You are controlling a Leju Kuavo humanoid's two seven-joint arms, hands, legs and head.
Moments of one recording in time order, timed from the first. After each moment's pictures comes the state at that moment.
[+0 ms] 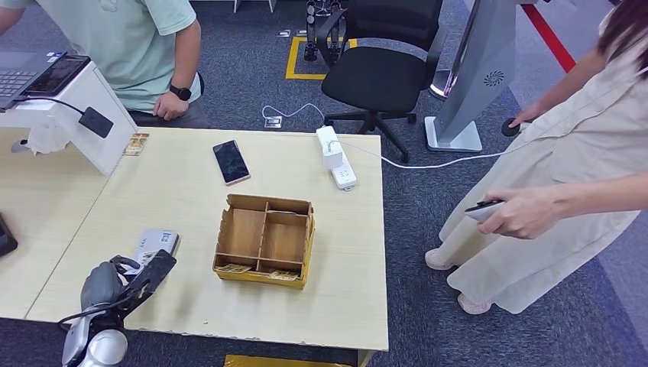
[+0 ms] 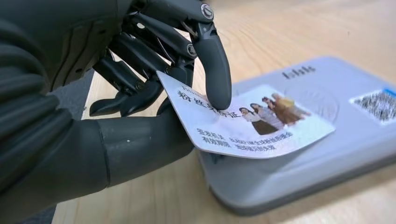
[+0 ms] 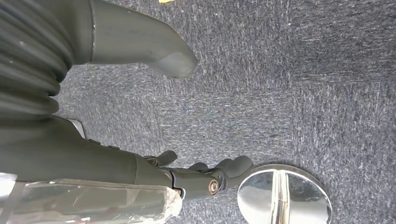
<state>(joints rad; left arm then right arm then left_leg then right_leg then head) 0.04 0.14 0.12 -1.37 -0.72 0.13 0.23 -0.04 0.17 -0.80 -0.28 1.00 -0.48 -0.25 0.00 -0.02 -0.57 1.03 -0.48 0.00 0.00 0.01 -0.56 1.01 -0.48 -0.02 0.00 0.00</state>
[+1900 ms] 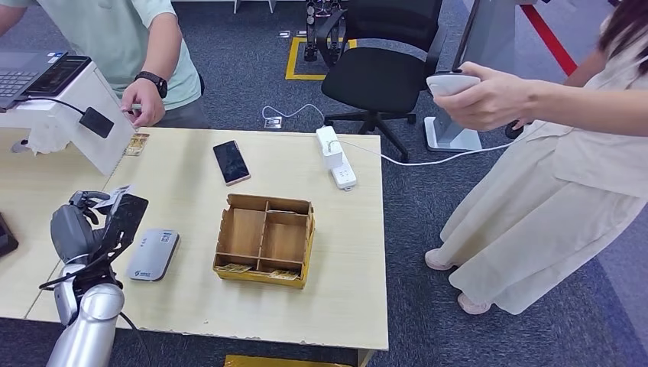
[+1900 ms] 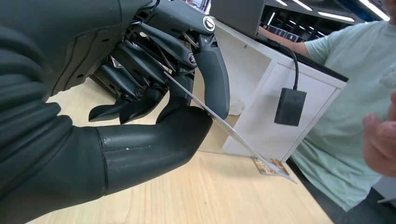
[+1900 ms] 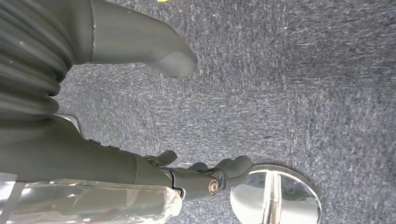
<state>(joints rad) -0.15 0.13 0.12 -1.45 -0.62 0.44 0.02 -0.06 0.18 -0.82 -0.27 1.06 -0.48 -0.25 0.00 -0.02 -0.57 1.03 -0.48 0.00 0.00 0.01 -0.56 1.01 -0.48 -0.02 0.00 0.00</state>
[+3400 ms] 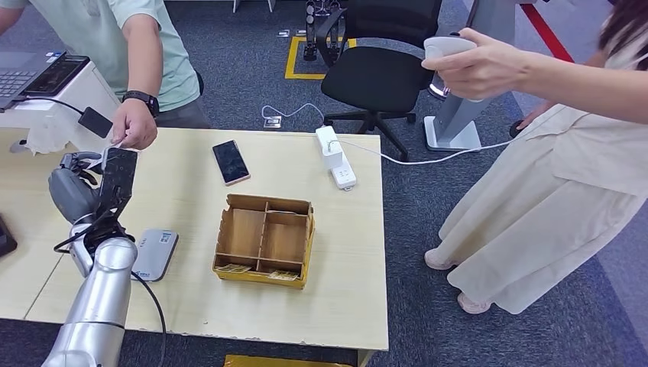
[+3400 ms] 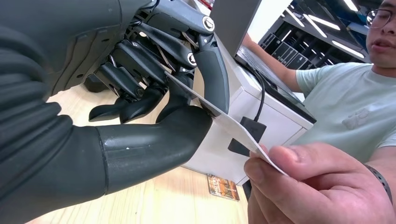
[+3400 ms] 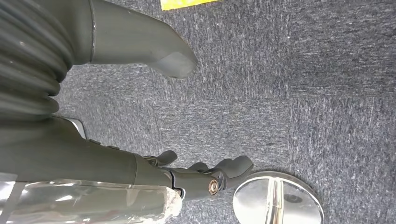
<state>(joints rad) -0.39 0.10 0.09 -1.26 -0.52 0.58 -0.03 -0.06 0.22 -0.80 -0.25 1.06 -0.54 -0.23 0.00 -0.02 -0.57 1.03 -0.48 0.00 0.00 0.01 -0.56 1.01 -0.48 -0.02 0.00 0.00</state>
